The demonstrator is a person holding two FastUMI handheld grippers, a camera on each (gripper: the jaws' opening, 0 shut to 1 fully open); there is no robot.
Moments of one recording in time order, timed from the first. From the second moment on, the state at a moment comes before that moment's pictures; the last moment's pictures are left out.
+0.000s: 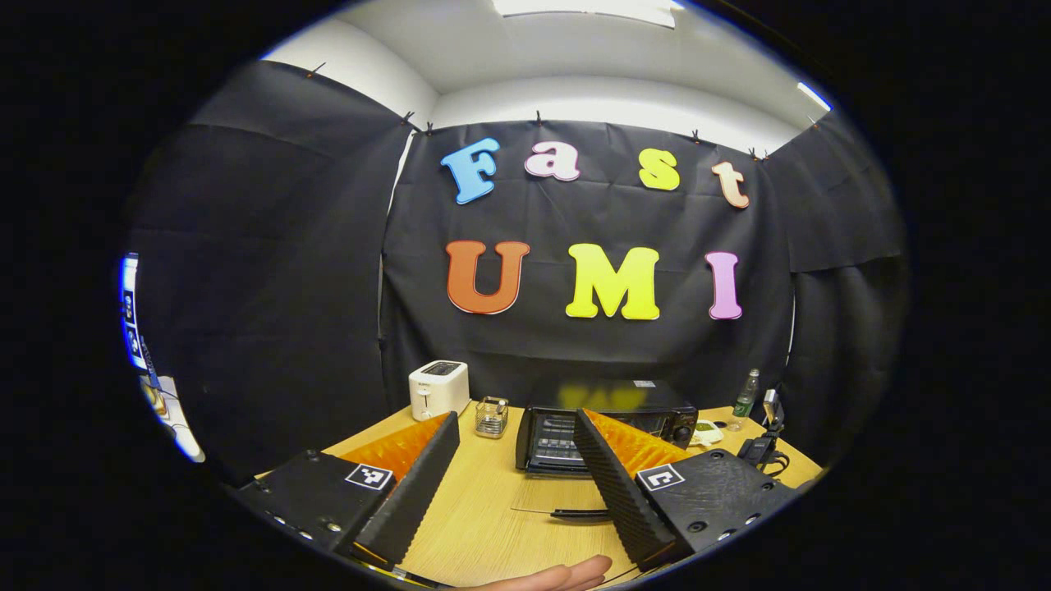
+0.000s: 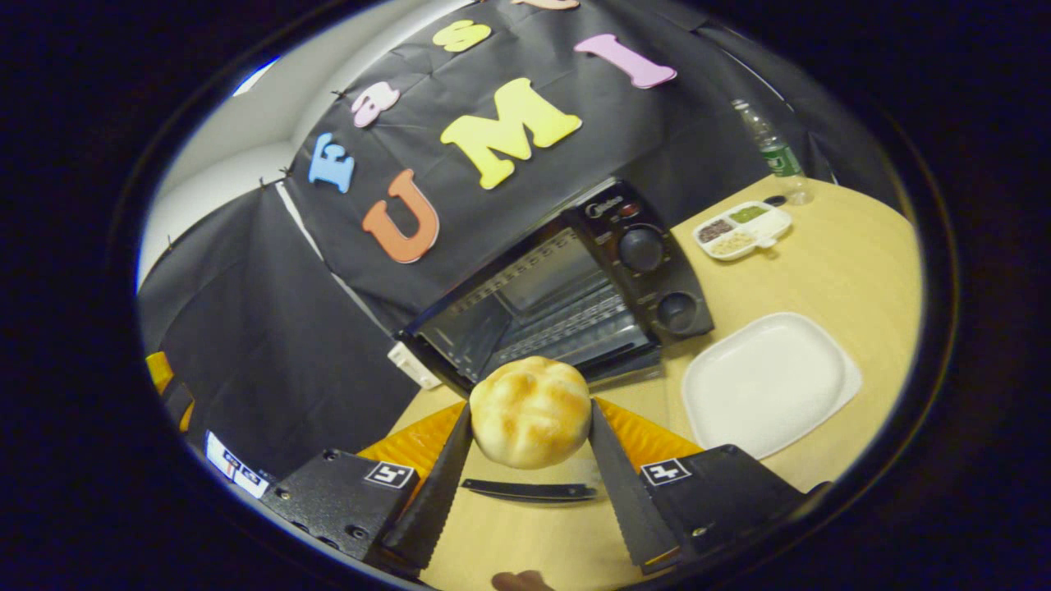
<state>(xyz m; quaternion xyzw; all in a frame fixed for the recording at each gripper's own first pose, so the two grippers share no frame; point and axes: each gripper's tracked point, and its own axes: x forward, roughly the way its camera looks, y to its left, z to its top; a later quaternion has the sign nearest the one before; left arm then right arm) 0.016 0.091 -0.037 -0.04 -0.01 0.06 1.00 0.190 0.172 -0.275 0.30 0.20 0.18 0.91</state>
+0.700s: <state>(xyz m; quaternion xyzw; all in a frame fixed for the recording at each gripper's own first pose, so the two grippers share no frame) 0.001 0.115 -0.028 -0.03 -0.03 0.08 1.00 0.338 0.200 -0.272 0.37 0.12 0.03 0.92</state>
